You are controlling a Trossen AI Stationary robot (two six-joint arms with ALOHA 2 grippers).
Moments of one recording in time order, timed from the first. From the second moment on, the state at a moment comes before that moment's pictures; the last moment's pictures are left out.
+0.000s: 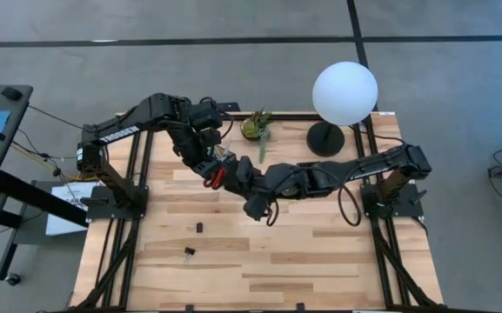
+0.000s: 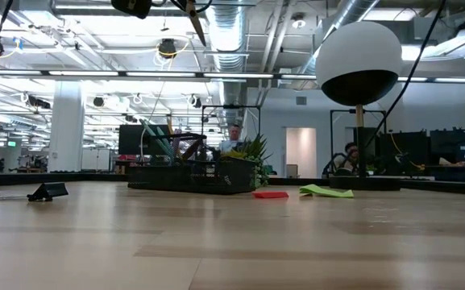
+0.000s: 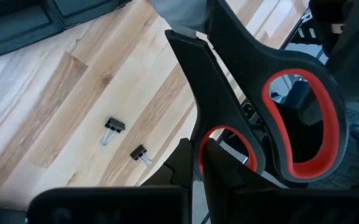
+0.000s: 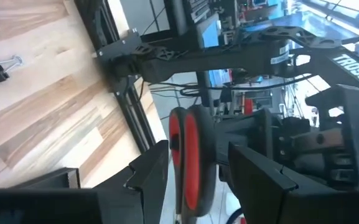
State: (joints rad) left arm 0.23 1.62 1.94 -1.57 0.49 -0.56; right arm 0.23 1.72 1.59 -0.18 0.34 -1.30
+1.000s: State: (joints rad) left arm 0.22 1.62 1.94 -1.57 0.39 -0.60; right arm 0.14 1.74 1.59 -0.20 0.23 -1.24
